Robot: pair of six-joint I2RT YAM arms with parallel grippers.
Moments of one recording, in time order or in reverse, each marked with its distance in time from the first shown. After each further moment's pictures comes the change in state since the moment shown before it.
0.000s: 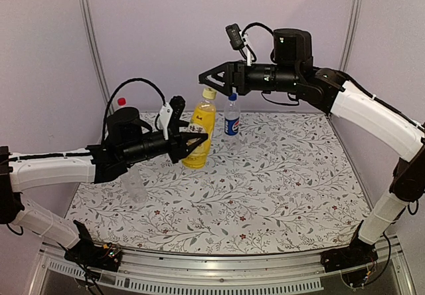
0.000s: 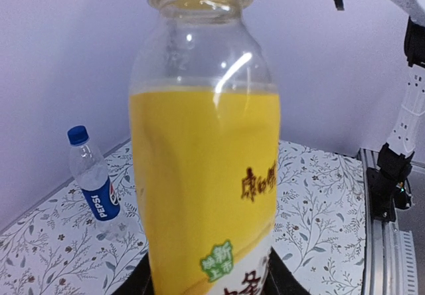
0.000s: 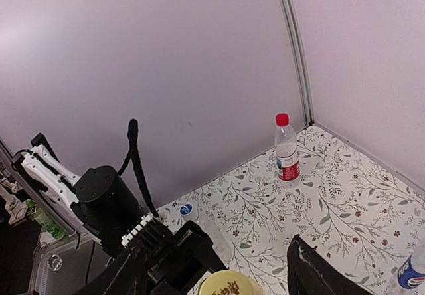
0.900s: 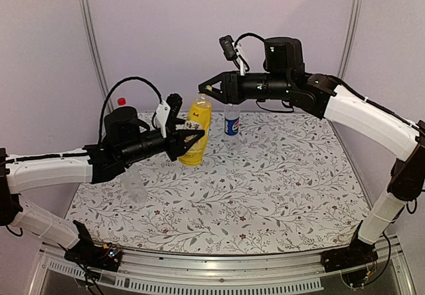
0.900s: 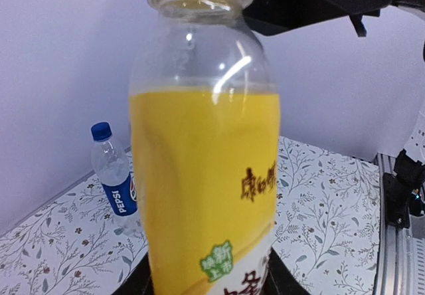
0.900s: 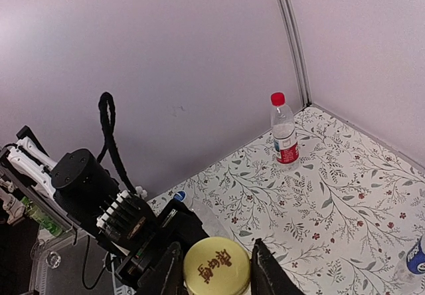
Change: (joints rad) left arm -0.002 -0.024 0.001 -0.028 -0.081 0.003; right arm 0.018 0.023 -0.039 0.001 0.047 0.020
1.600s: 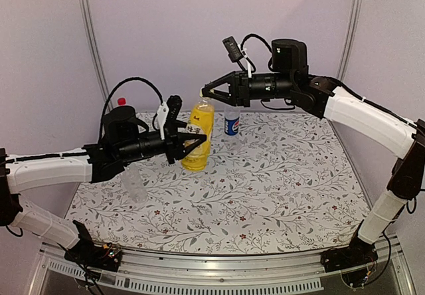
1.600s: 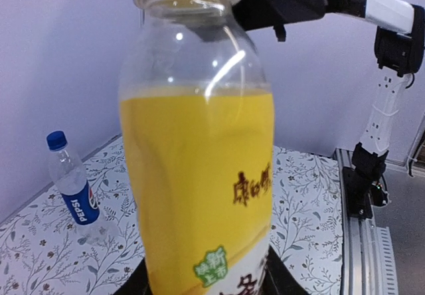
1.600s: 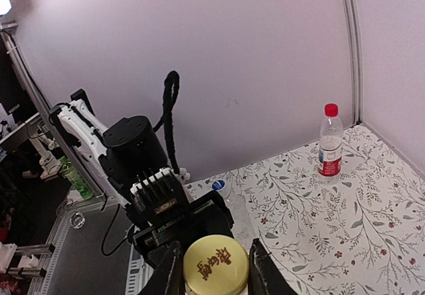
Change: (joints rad) left arm 0.015 -0.002 -0.004 0.011 0.167 -0.028; right arm -0.065 -0.001 -0.059 0.109 -0.298 -0.074
